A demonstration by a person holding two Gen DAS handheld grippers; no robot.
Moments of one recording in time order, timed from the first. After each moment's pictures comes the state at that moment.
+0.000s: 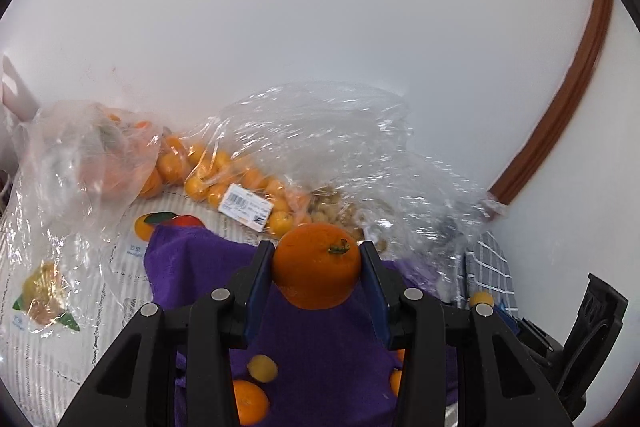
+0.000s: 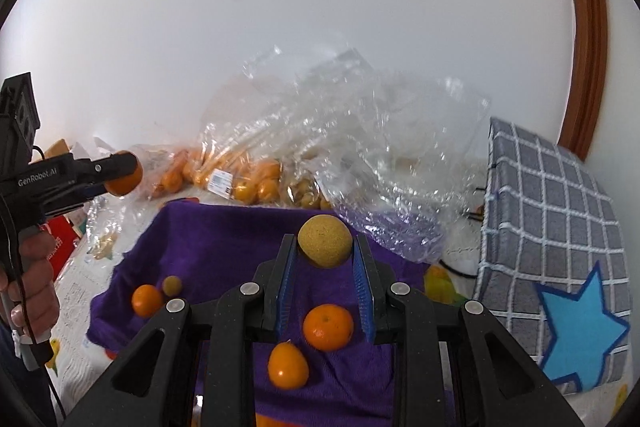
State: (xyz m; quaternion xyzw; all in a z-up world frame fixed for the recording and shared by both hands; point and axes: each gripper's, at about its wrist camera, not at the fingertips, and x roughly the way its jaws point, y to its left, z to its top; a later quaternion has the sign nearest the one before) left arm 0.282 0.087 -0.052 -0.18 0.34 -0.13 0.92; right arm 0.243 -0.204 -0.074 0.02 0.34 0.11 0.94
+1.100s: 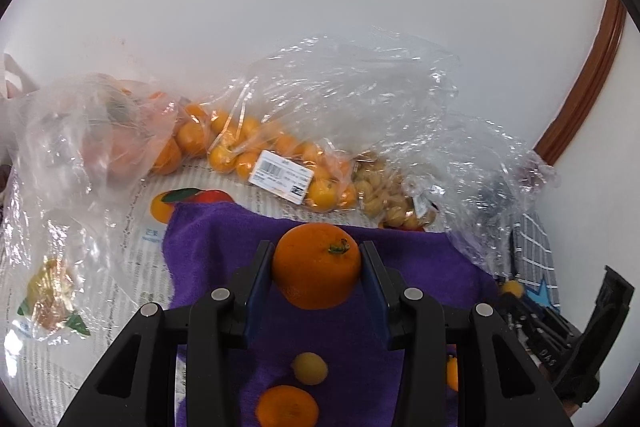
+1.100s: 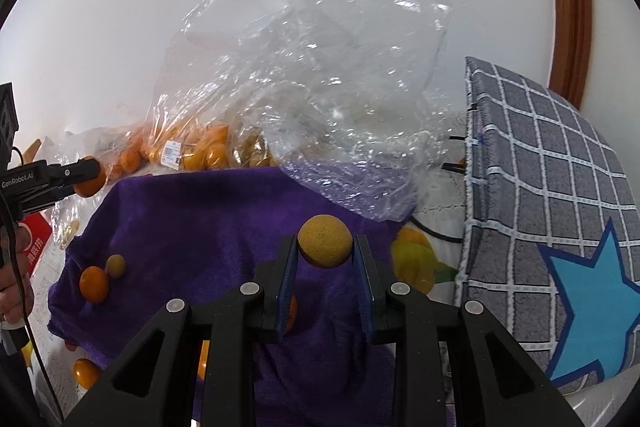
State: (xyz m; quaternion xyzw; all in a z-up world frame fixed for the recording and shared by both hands) left arm 0.305 0.087 -0.088 -0.14 0.38 -0.10 0.91; right arm 0.261 -0.239 -0.125 0.04 0.37 0.08 0.93
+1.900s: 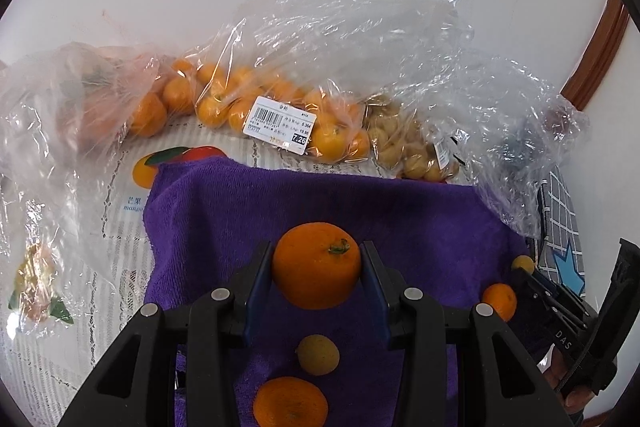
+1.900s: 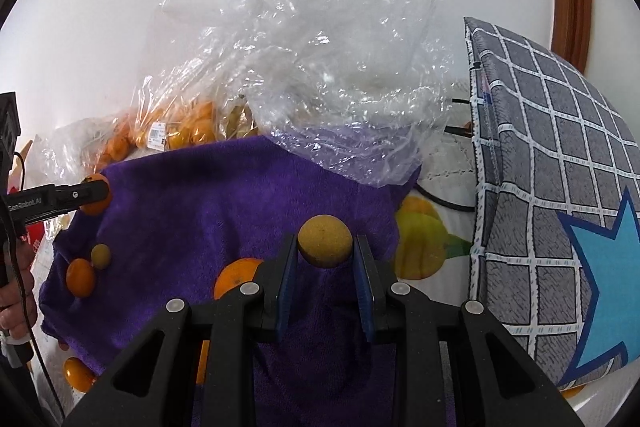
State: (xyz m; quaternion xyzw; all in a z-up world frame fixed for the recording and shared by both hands) left arm 0.317 0.065 -0.118 -0.09 0.45 -0.09 0.88; right arm 0.271 -0.236 -0.149 0.06 0.40 0.08 0.91
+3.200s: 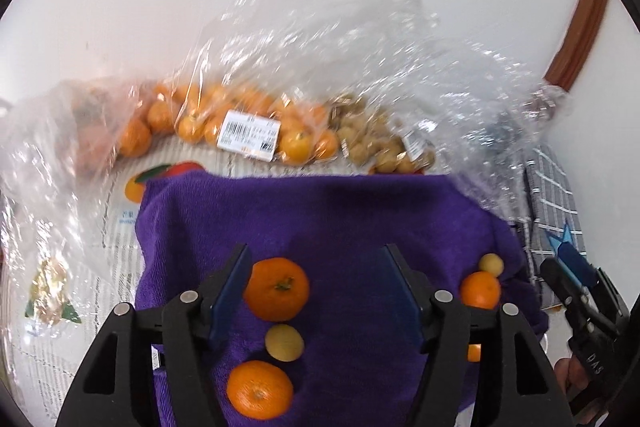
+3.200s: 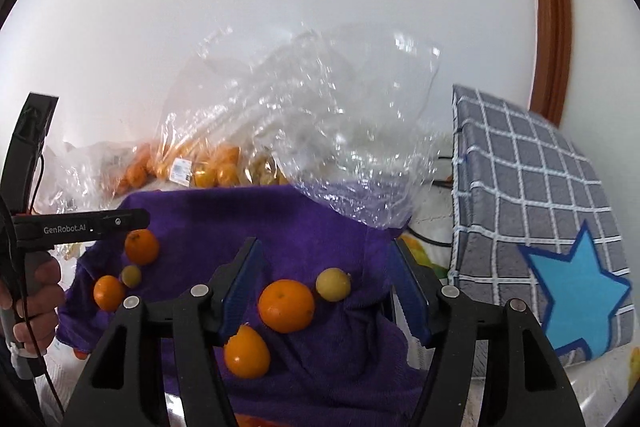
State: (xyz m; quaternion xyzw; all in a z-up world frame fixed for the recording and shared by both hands) left arm 0.302 0.039 -0.101 -0.05 0.43 -0.11 0.89; right arm 0.230 -0.221 -0.094 0.03 0.33 0.05 0.94
